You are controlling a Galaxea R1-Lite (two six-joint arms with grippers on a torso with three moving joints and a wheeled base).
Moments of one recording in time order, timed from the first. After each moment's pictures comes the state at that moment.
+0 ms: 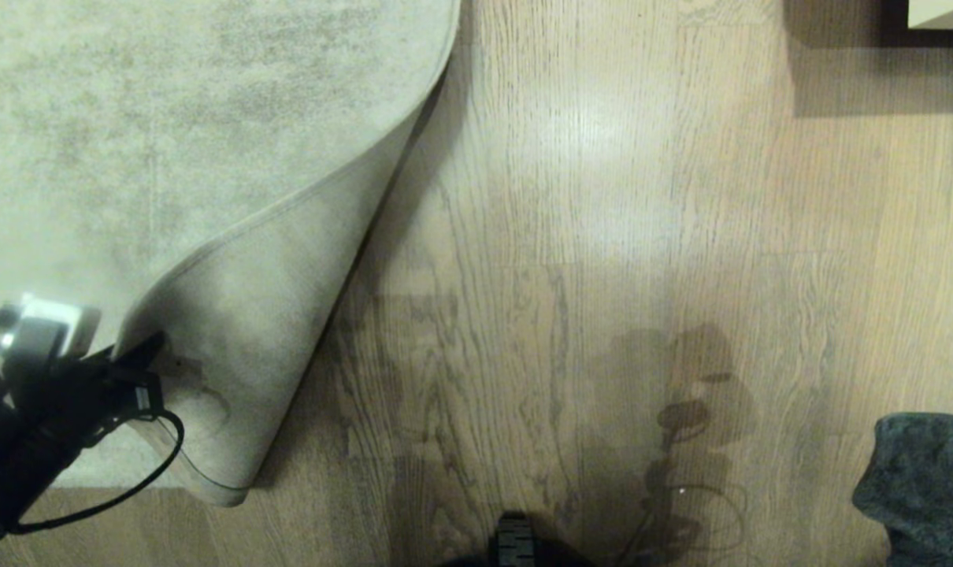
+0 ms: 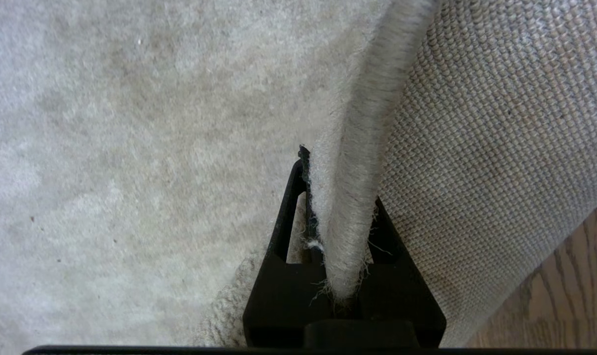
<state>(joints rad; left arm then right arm) 0.26 1.74 -0.16 -1.52 -0.17 0.26 0.01 0.00 0.00 -0.02 -0.02 0.04</state>
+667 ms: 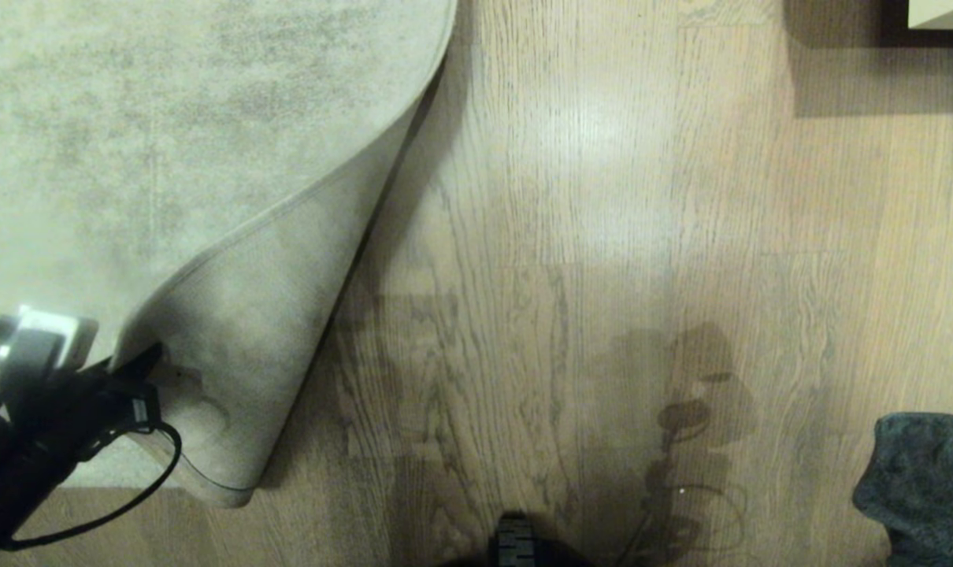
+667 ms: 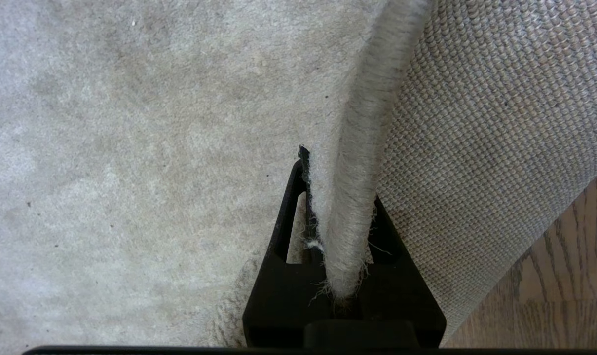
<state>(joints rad) 0.26 1.72 -0.12 -1.52 -0.17 0.26 0.01 0.00 0.00 -0.02 -0.02 0.04</state>
